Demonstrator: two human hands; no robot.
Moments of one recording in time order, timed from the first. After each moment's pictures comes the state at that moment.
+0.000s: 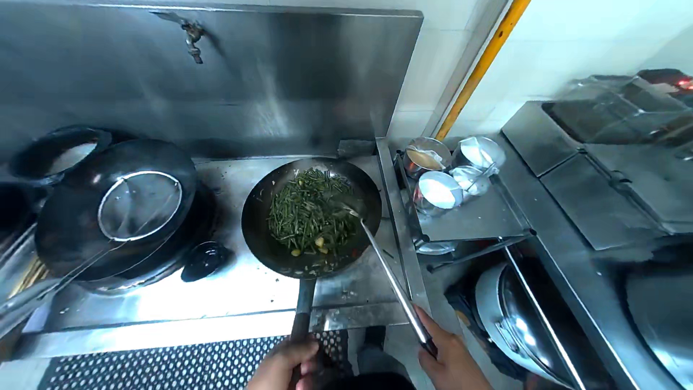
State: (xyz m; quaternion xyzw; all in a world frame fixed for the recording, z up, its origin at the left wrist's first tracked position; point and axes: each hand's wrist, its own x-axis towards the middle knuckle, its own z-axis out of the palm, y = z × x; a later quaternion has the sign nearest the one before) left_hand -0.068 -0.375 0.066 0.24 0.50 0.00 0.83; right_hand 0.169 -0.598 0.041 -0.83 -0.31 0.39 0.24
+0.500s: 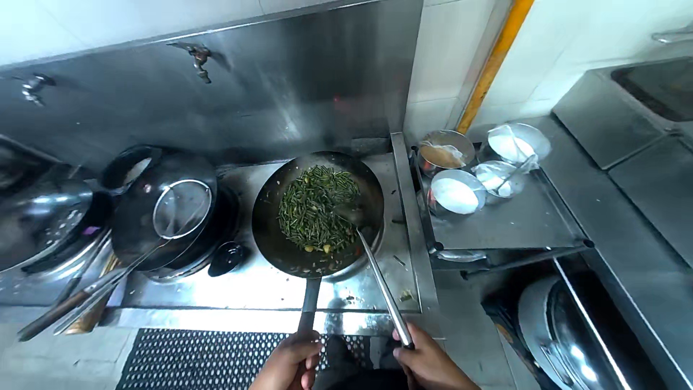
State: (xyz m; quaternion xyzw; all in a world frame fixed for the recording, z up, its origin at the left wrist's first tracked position) left_hand -0.037 -0.386 0.038 0.30 0.55 0.00 0.78; right_hand 0.205 -0.570 -0.024 -0.68 -0.18 0.64 0.32
